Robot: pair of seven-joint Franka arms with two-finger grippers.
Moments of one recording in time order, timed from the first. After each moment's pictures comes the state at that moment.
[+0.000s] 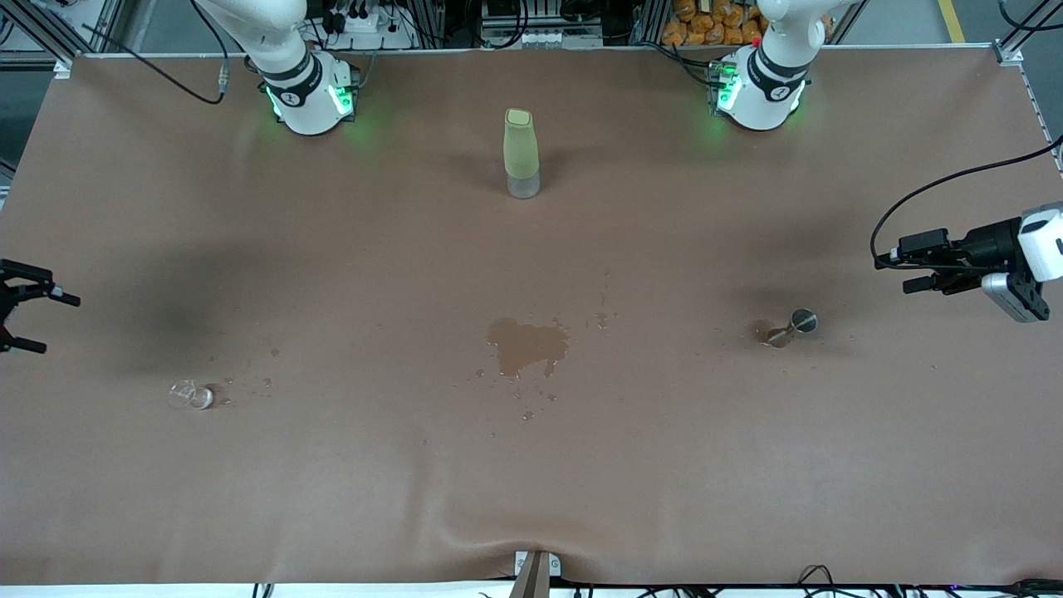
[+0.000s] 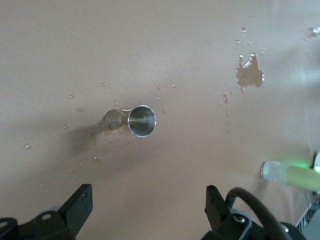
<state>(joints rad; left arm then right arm) 0.38 0.19 -0.03 -1.96 -0.60 1.80 0.91 -0.49 0.50 -0.08 -1.50 0.63 1.72 -1.59</state>
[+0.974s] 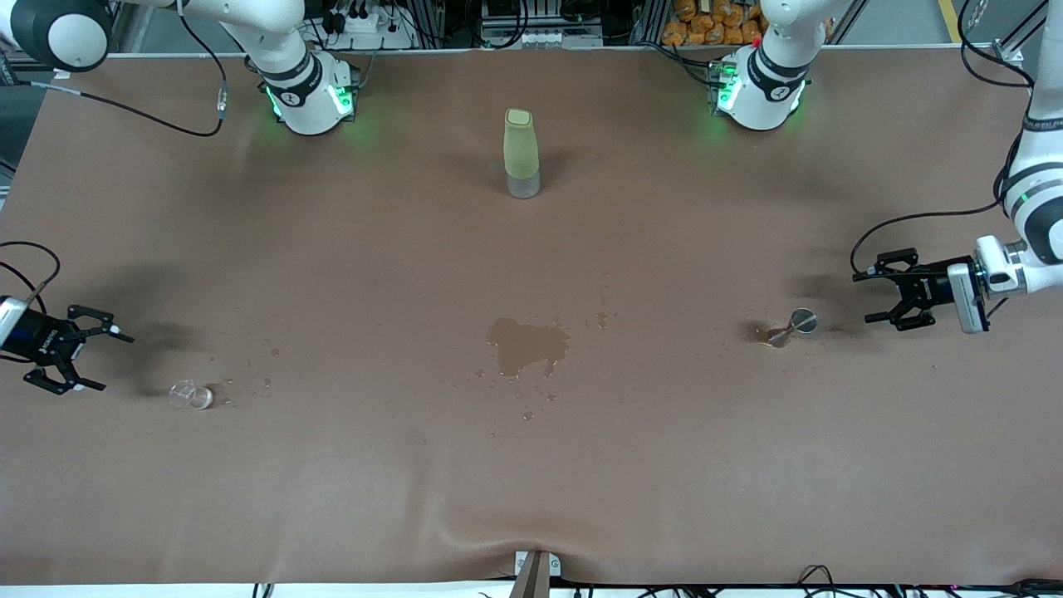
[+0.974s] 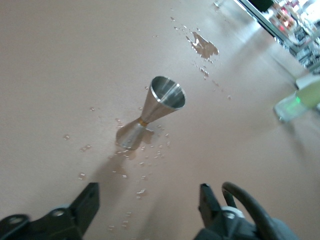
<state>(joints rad) 0.51 0.54 -0.03 -1.90 -0.82 1.81 1.87 -0.56 0.80 -0.08 -1.44 1.02 1.72 -2.16</state>
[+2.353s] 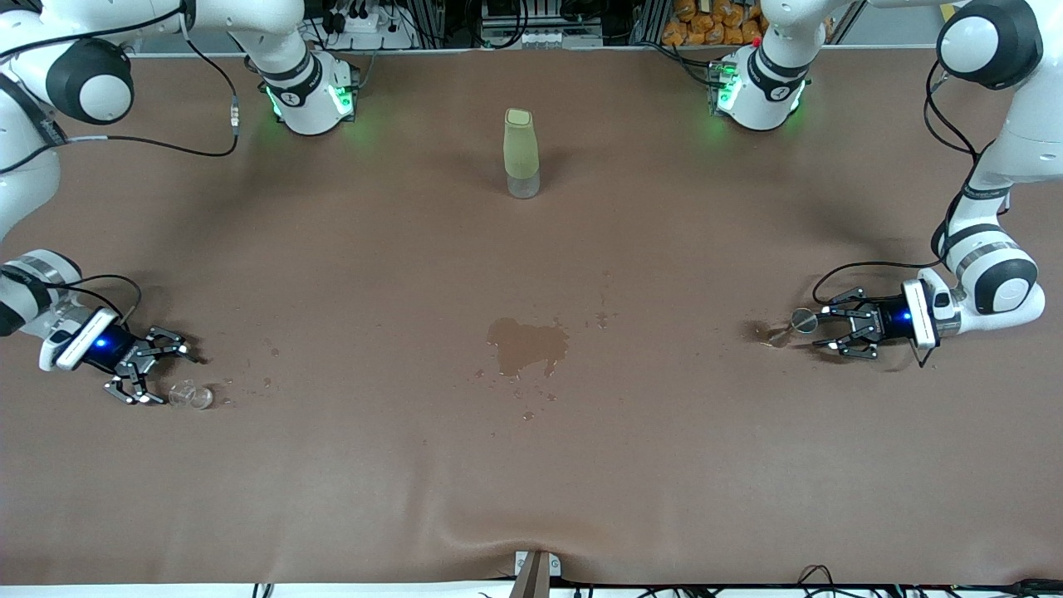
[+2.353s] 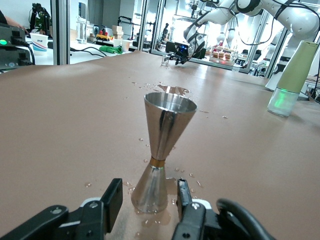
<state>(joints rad) 0.51 0.86 -0.07 -1.70 -1.06 1.62 2.42 -0.57 1.05 -0.06 -1.43 1.33 1.70 -2.53</state>
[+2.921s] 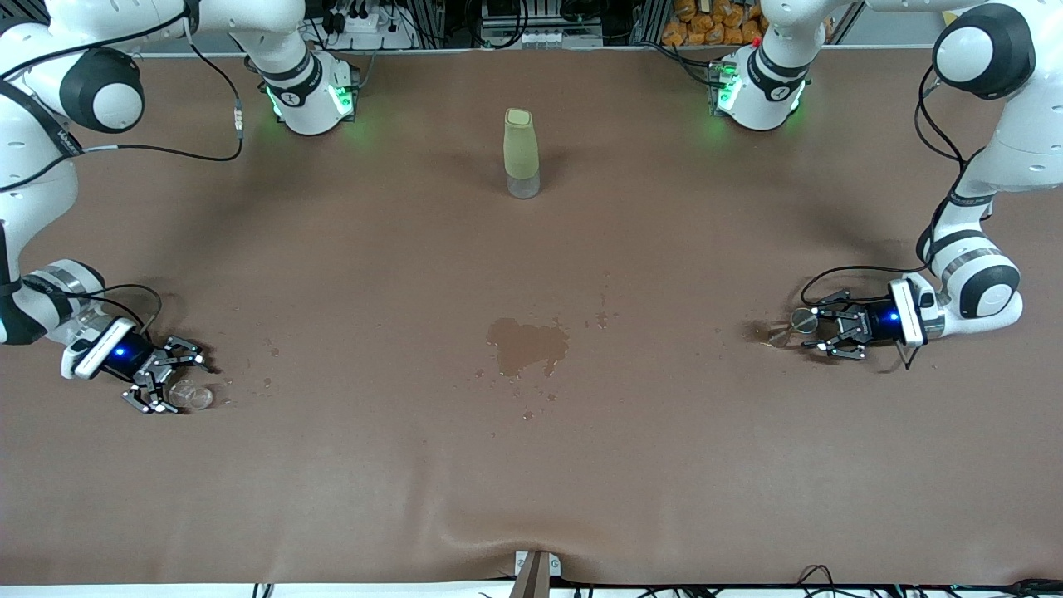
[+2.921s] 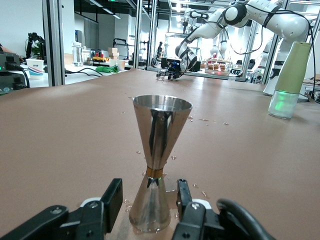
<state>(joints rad) 0.51 0.91 -0.08 -1.70 -1.11 1.59 2.54 -0.53 1.08 -0.05 -1.43 1.43 1.70 -2.53</state>
